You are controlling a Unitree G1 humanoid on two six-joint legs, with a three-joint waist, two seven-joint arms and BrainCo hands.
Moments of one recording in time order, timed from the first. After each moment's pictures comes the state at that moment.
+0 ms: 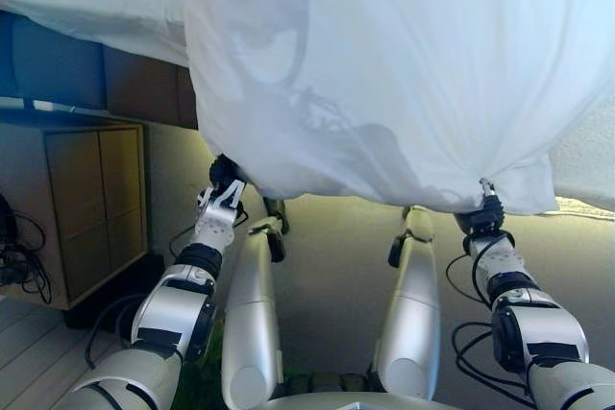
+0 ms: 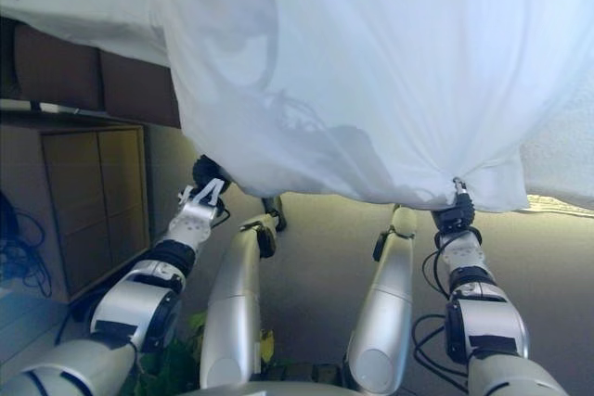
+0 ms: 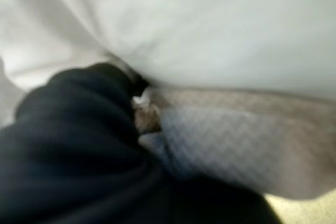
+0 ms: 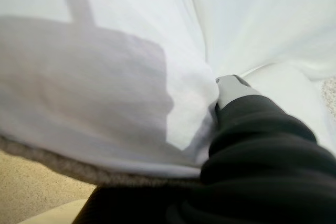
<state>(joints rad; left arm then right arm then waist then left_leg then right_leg) -0.70 0.21 -0.09 1.03 -1.35 -0.14 -0.27 -0.58 -0.43 -0.14 1.19 1.39 -0.01 0.21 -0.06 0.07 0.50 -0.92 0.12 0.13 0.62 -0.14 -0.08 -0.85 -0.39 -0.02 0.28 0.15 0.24</state>
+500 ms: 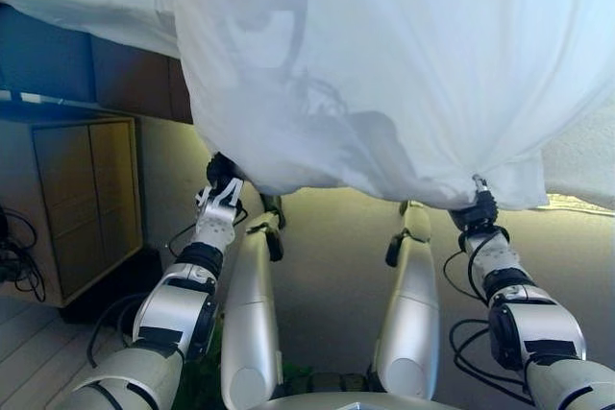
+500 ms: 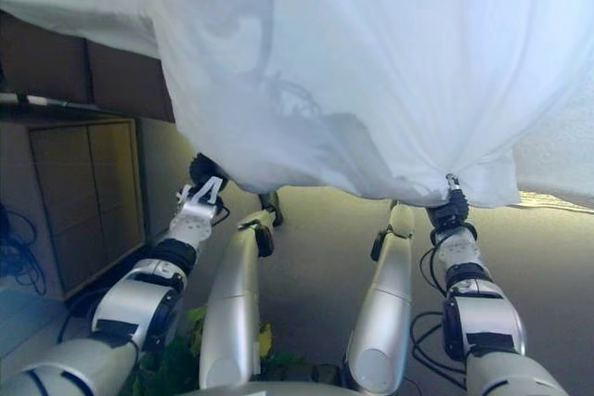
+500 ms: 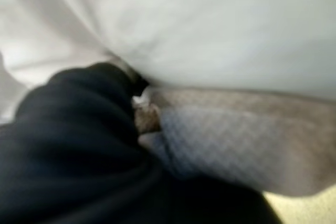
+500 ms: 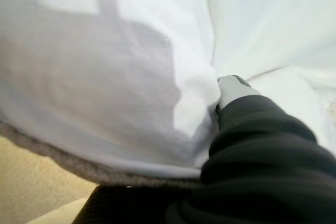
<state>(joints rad) -0.72 0.21 -0.08 1.03 -1.33 -0.16 -0.26 -0.61 -0.43 -0.12 1.18 1.34 -0.02 0.16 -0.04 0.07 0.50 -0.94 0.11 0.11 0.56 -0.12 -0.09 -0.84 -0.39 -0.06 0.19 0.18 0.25</state>
